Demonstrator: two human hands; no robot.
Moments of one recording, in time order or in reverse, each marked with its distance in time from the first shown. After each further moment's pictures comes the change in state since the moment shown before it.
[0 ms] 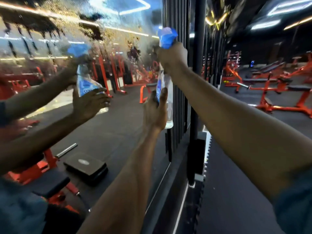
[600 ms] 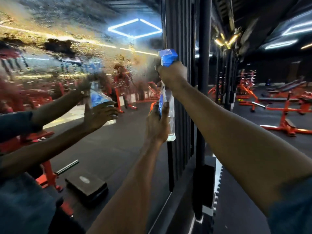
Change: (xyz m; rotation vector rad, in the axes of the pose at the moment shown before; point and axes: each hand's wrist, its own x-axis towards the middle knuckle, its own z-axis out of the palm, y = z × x) left_hand 0.070 -0.038 0.090 0.029 0.038 0.001; right_hand 0.104 0.062 -0.006 0.008 -0.072 -0.010
